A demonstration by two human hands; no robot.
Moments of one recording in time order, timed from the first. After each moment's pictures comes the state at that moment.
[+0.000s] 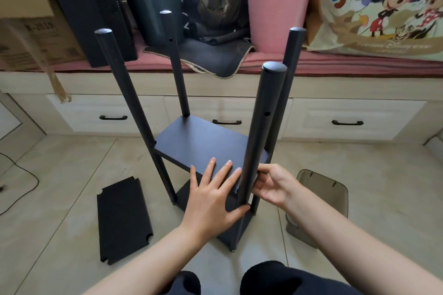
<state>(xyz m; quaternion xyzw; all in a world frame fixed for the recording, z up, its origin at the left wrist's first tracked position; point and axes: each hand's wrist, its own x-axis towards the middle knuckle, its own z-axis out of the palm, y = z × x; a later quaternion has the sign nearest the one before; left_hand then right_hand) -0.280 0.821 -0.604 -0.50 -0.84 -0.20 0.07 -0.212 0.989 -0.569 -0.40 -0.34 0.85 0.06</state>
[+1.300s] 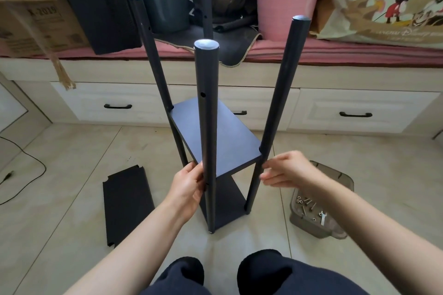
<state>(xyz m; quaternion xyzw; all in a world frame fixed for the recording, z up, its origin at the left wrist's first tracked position) -0.318 0.803 -0.601 0.01 -0.58 -0.73 -0.35 -0.189 1.012 -0.561 -0.38 -0.68 0.63 -0.02</state>
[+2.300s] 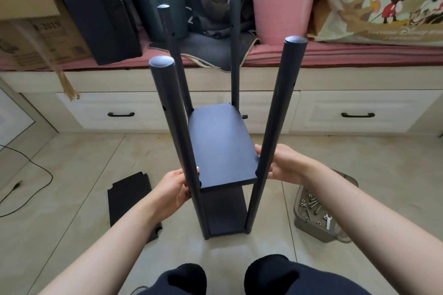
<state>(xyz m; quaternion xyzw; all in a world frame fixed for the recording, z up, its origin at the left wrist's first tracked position) -0.348 0.774 -0.584 -0.08 -0.61 -0.66 -0.42 -0.225 1.030 -0.571 -0.28 -0.60 0.75 -0.05</state>
